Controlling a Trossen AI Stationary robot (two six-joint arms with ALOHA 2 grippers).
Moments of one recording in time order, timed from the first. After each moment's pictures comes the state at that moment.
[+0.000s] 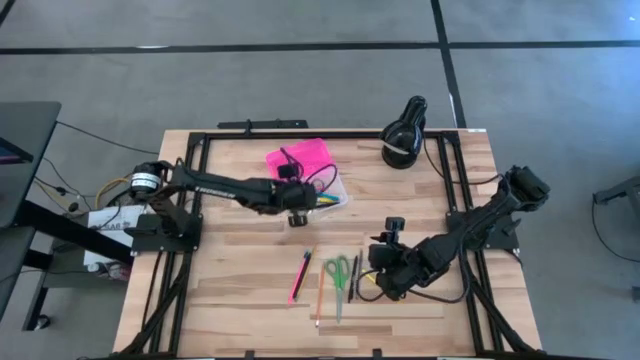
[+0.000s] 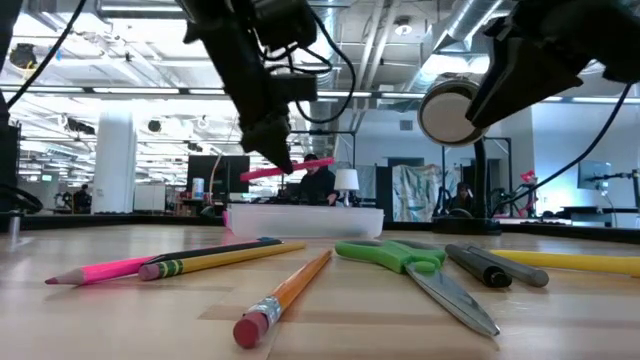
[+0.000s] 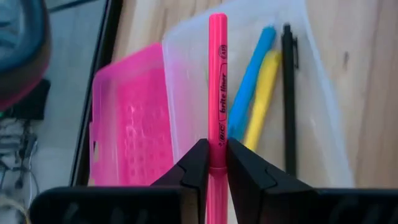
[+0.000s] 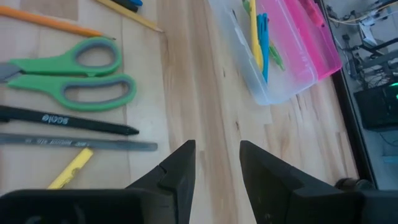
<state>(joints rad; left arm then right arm) 0.06 1.72 1.13 -0.43 -0.52 0.14 0.60 1.57 1.06 -0.82 0.74 0.45</state>
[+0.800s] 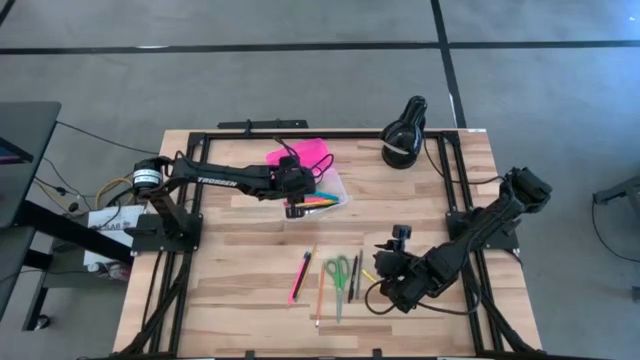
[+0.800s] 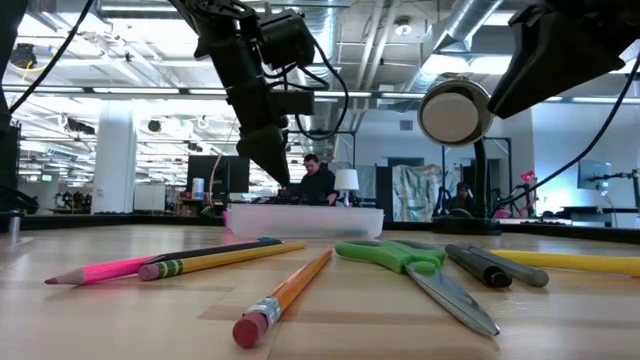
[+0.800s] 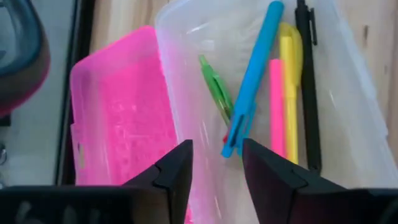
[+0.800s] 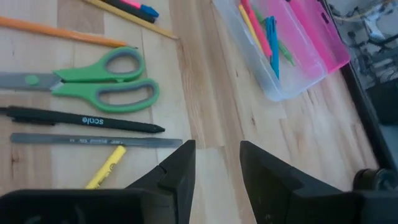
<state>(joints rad) 0.17 1.72 1.13 -0.45 -0.36 0.24 0.69 1.58 1.06 -0.84 0.76 0.62</state>
